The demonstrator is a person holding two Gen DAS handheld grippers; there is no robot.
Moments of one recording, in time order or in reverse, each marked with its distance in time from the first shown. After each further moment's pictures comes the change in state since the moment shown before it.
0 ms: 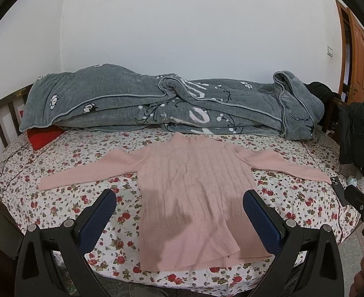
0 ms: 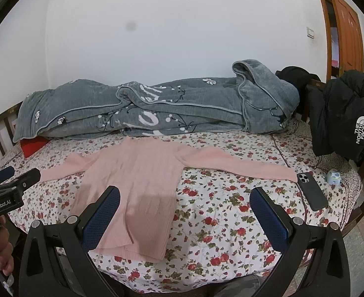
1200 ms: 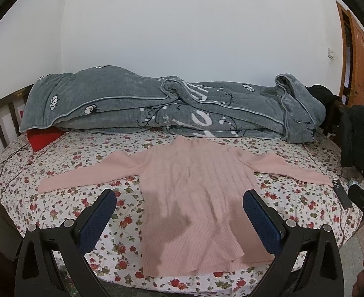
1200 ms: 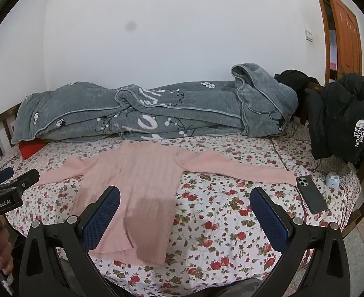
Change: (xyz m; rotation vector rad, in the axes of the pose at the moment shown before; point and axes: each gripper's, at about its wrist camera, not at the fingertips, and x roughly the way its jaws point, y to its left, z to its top) left arm 0.011 0.011 0.005 -0.015 -0.008 0.001; right arm 0.002 0.005 0.003 -0.004 -0.023 -0.012
